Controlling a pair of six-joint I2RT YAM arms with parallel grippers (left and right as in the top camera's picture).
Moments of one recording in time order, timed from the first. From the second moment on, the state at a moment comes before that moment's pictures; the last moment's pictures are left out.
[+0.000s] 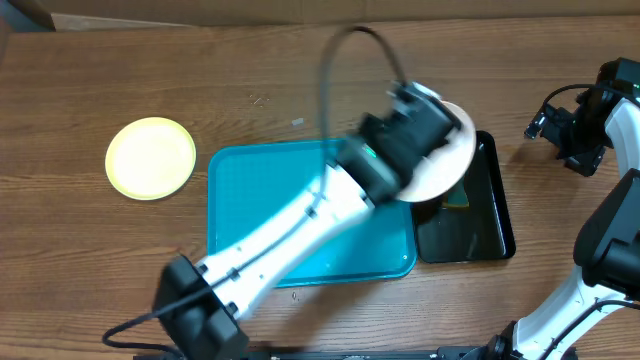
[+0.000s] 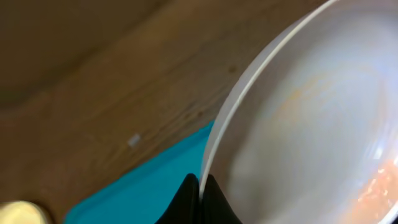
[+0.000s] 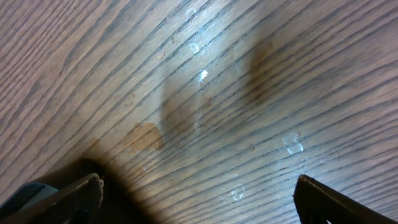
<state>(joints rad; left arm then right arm) -0.94 1.84 1.76 -0.87 -0.61 -0.20 -0.39 2.03 1.59 -0.97 -0.13 0.26</state>
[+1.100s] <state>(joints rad) -0.97 1.84 1.76 -0.86 -0.47 -0.18 -0.39 2.03 1.59 -0.97 -0.13 0.26</state>
